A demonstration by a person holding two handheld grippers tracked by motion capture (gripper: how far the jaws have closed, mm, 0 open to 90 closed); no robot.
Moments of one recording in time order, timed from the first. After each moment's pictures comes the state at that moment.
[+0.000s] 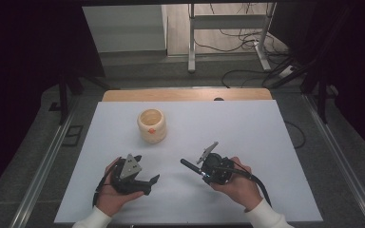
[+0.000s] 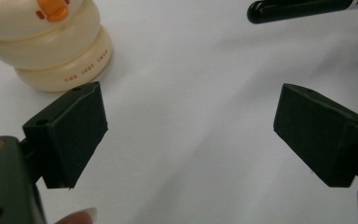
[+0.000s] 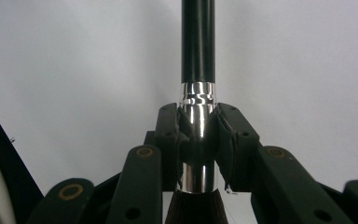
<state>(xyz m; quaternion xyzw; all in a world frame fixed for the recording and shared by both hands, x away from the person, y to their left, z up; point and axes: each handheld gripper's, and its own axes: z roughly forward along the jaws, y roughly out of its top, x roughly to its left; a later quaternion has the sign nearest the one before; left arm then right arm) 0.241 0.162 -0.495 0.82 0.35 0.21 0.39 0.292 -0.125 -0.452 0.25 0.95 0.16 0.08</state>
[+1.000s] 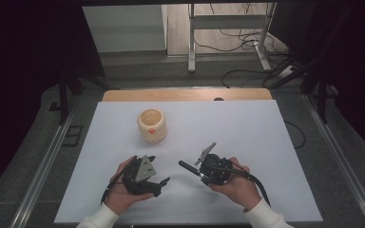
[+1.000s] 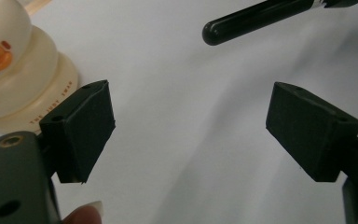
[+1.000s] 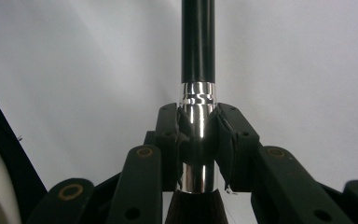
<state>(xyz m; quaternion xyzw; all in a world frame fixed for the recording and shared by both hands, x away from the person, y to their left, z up) 0.246 0.130 -0.492 0.86 0.27 0.22 0.36 0.291 -0.121 -0.454 0.24 0.96 0.15 0.07</state>
